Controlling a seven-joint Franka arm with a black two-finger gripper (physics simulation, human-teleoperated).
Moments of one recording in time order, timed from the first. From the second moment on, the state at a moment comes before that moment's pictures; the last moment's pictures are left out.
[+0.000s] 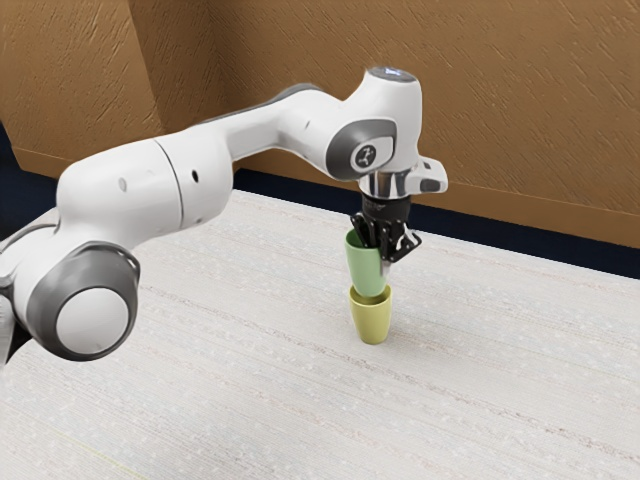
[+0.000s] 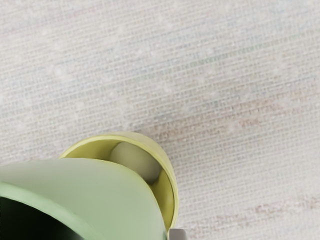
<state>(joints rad) -0.23 0.80 -0.23 -0.96 0.21 1.66 -0.17</state>
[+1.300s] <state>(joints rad) -0.25 0.73 -0.23 -0.98 0.21 1.66 -0.17</state>
